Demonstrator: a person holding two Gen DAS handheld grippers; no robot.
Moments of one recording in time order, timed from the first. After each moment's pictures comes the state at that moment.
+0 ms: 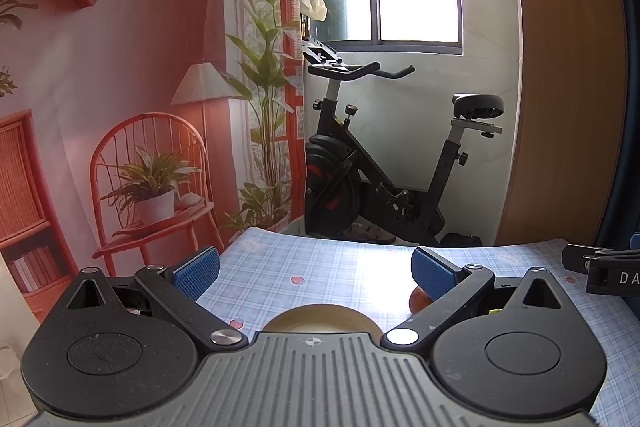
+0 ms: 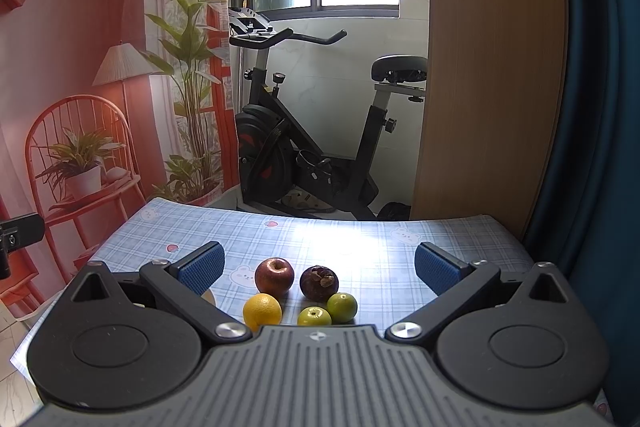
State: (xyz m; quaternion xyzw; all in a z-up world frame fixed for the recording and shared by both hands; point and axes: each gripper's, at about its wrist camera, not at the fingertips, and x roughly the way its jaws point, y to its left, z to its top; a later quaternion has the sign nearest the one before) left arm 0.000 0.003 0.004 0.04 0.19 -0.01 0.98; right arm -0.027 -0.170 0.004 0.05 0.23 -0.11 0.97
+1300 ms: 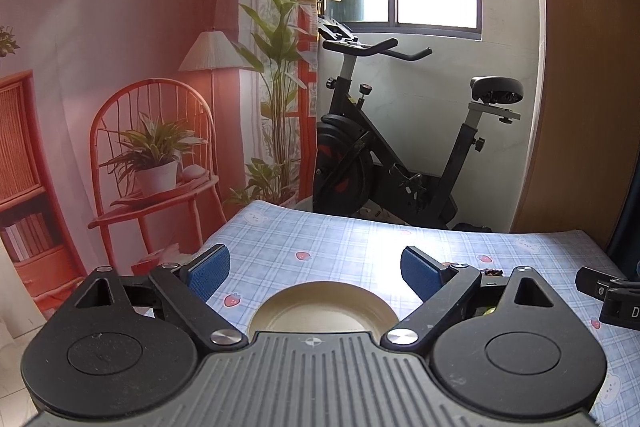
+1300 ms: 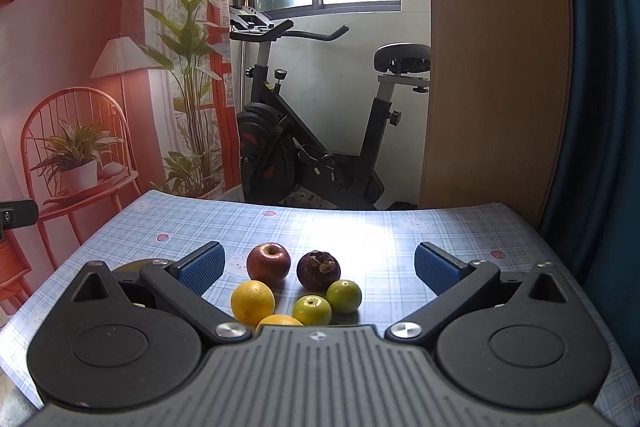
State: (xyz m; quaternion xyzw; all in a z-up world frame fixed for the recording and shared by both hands) left arm 0.032 0.007 -0.044 0.02 0.21 0.01 0.98; right arm -0.008 -0.181 -0.072 0.06 0.22 -0.09 0.97
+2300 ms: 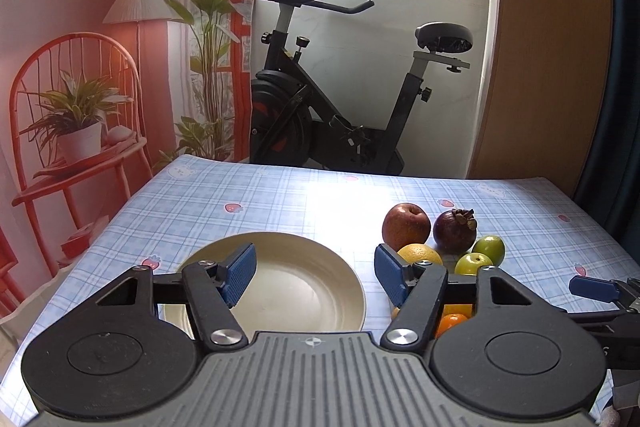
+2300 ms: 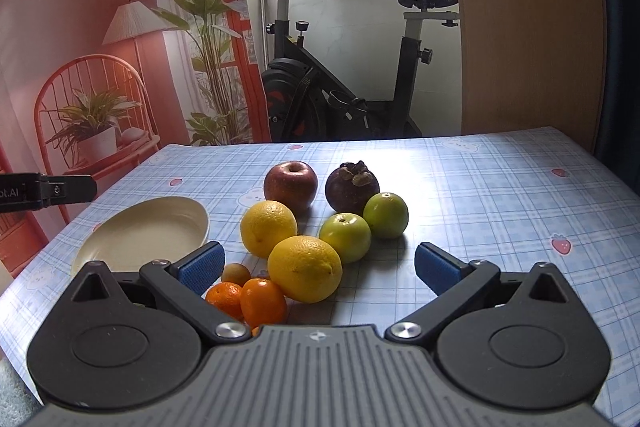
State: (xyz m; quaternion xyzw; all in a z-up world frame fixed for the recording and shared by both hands) left arm 0.075 -0.004 -0.117 0.03 0.24 -0.09 0.97; right arm 0.014 -0.186 -0.165 0.11 0.27 -0.04 0.96
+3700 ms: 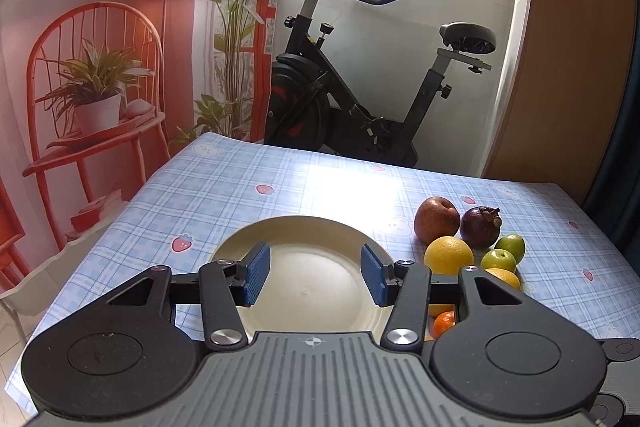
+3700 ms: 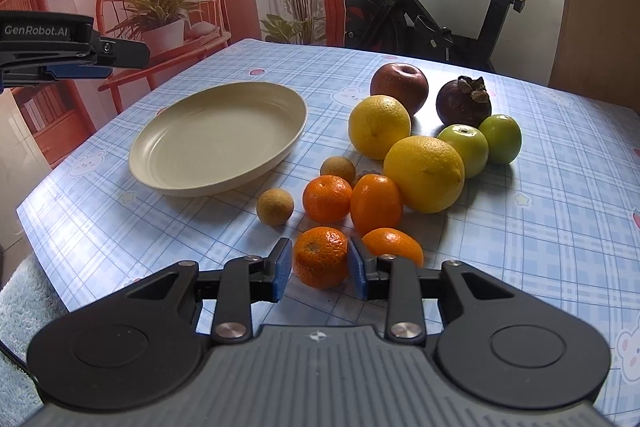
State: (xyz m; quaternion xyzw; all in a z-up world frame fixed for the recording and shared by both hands) left arm 0.077 0.038 -0.118 -0.01 0.27 -0.08 0.96; right arm 0.026 -0.127 -0.196 0.04 0.36 0.07 0.93
